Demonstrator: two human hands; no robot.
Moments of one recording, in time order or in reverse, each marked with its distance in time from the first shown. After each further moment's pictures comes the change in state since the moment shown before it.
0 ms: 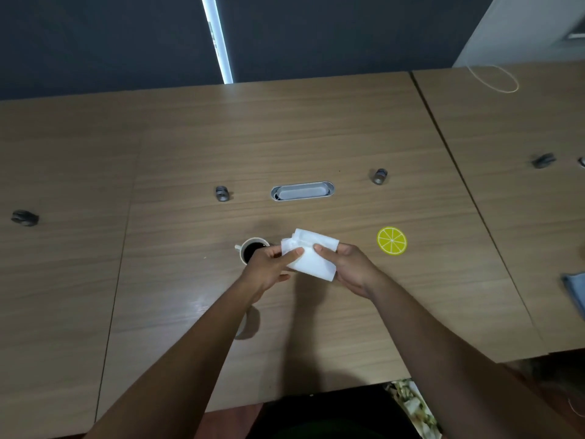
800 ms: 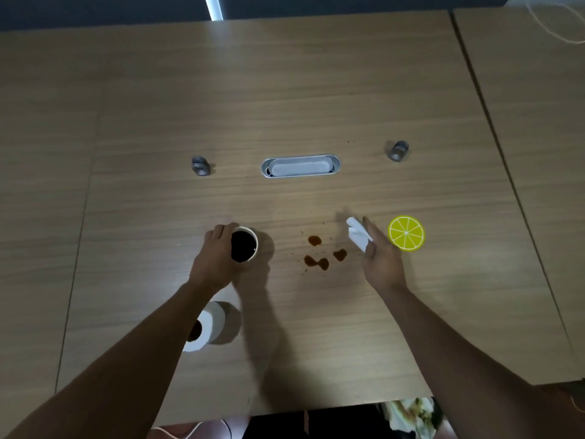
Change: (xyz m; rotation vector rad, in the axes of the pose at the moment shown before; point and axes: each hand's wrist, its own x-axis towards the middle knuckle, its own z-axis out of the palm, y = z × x) left_hand 0.103 -0.073 -0.074 0.931 0.295 0.199; right_hand 0.094 0.070 -0.117 -0.817 0.522 -0.436
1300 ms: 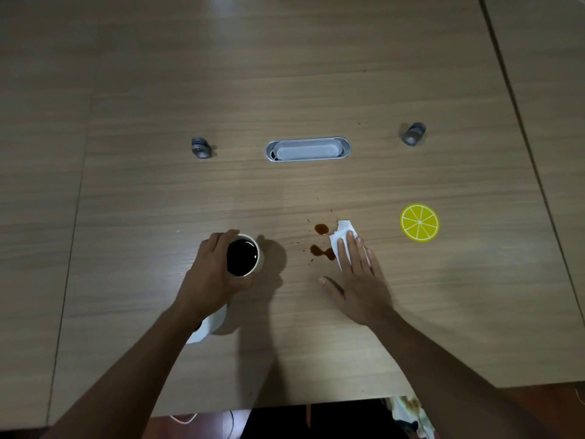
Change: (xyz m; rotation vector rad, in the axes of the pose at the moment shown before) left_hand -0.060 -0.004 -0.002 -0.074 0.024 0.068; right_hand -0.066 0.038 0.061 -0.758 -0.227 -0.390
